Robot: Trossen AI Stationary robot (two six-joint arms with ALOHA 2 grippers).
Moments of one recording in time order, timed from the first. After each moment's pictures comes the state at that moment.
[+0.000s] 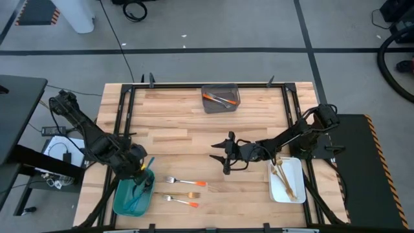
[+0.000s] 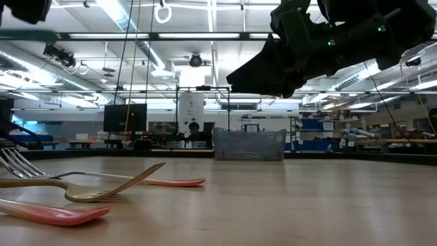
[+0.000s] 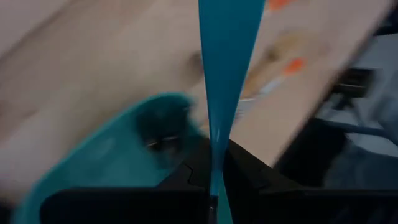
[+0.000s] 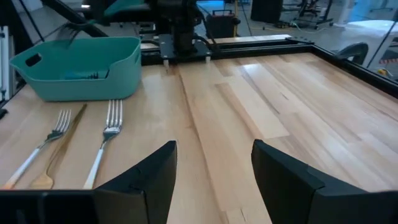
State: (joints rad) left arm -0.76 0.95 0.78 -0.85 -0.17 -1.57; right arm 0.28 1.72 0.64 0.81 0.46 0.13
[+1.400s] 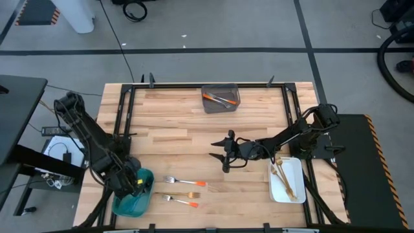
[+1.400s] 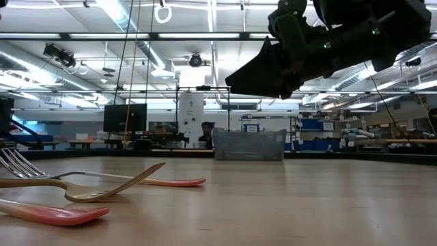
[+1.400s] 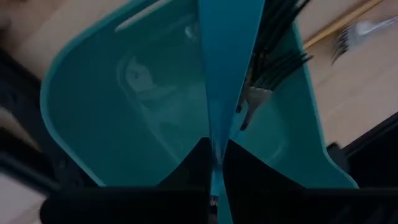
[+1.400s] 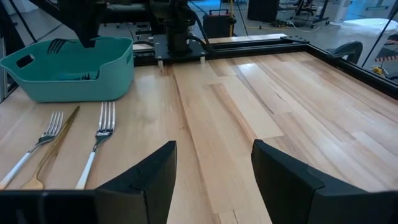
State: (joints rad) left arm -0.95 1.15 0.78 -0.93 0.01 -1.87; right arm 0.26 1.72 0.64 0.81 0.45 0.14
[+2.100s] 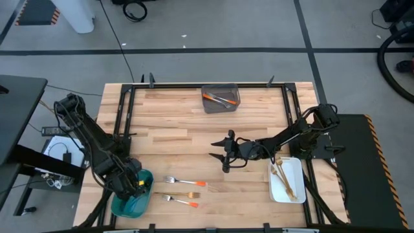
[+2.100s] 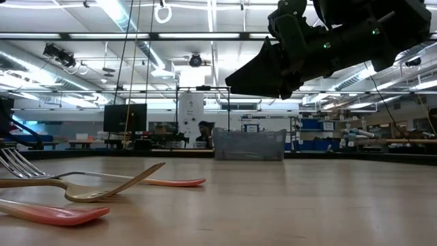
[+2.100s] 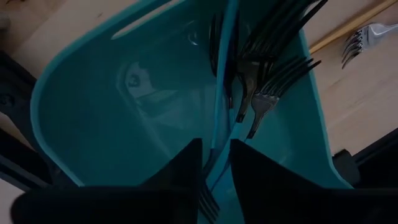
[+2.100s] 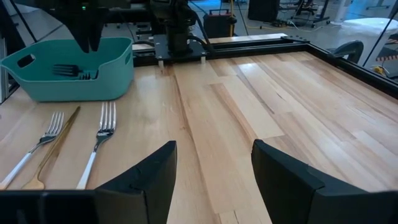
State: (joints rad) left arm -0.96 1.19 0.78 -0.91 0.01 -1.87; right arm 0.26 1.72 0.64 0.81 0.45 0.14
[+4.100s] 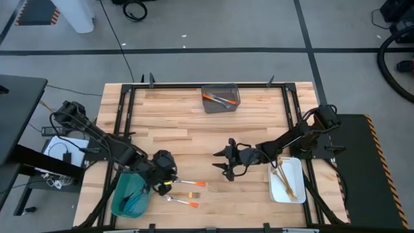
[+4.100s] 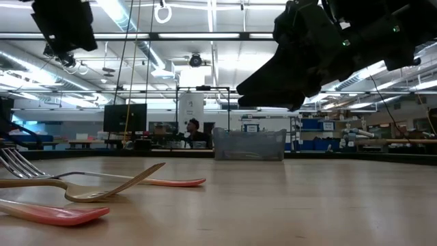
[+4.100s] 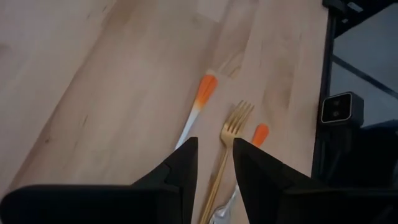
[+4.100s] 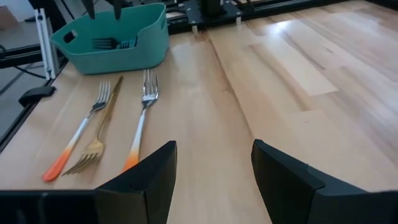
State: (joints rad) left arm -0.59 1.32 0.90 -0.46 -0.31 -0.90; right arm 0.33 1.72 0.64 0.69 0.36 0.30
